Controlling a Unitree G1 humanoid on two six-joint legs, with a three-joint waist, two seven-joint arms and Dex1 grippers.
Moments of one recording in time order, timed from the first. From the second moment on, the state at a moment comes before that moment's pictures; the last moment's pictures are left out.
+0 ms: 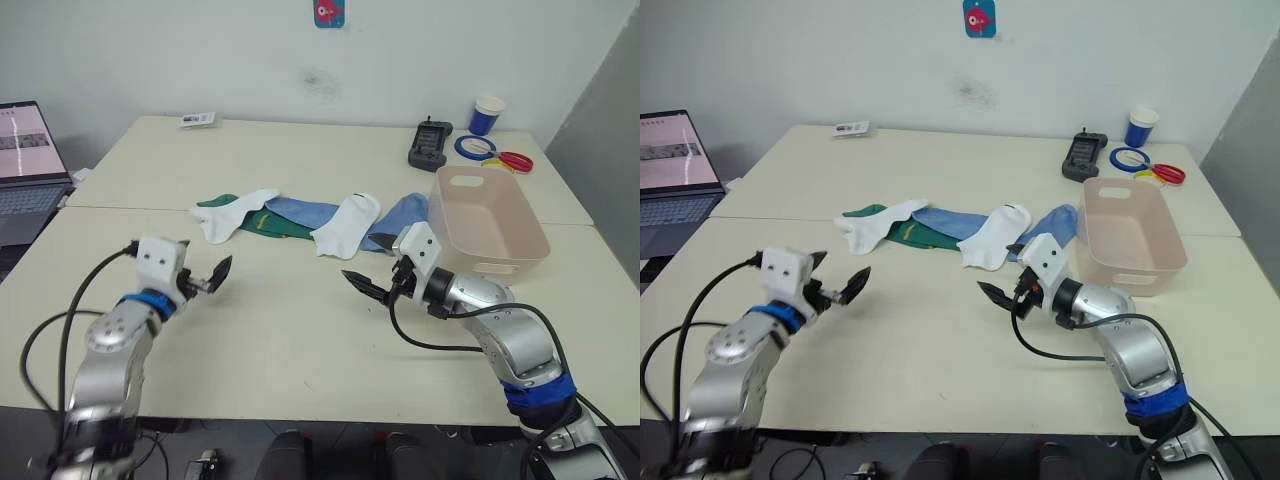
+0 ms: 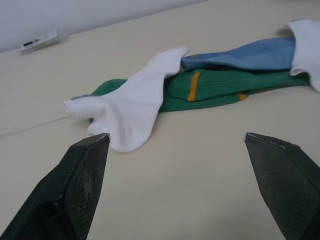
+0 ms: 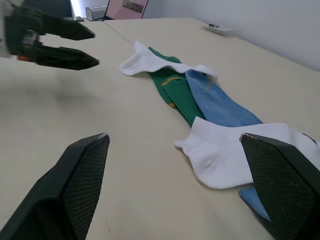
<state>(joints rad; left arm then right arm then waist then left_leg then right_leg) -0.35 0.55 0.20 0.21 -0.18 0.17 -0.49 -0.39 -0.39 0.20 -0.32 0.24 0.48 0.59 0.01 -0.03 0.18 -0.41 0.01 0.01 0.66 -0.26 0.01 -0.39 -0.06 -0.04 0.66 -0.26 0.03</state>
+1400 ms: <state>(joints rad) -0.79 0.51 0.08 0.91 0.02 -0.08 -0.50 -0.35 -0.39 0.17 -0.48 0.26 0.66 0.46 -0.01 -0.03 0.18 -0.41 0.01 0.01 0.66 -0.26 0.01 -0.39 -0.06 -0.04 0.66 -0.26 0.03</state>
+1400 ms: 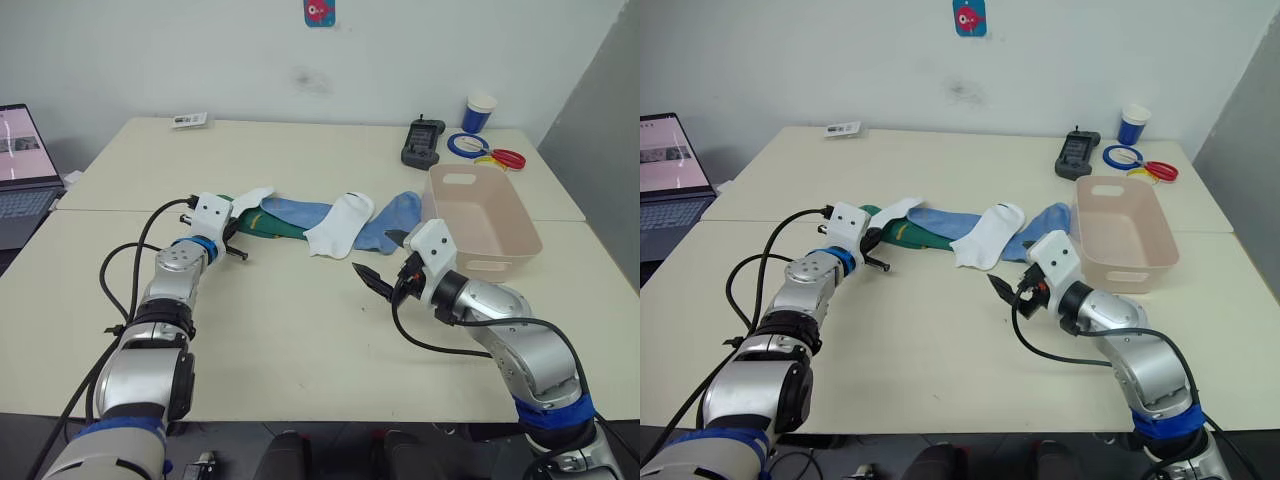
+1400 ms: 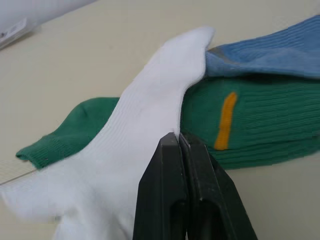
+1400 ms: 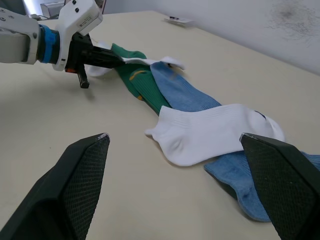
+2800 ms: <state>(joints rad) -0.13 0.95 0.19 -0.15 -0.55 0.73 -1.12 -0.35 -0.66 0.13 -0.50 0.40 0.64 0.84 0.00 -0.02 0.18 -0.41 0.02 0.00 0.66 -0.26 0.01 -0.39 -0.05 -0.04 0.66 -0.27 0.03</state>
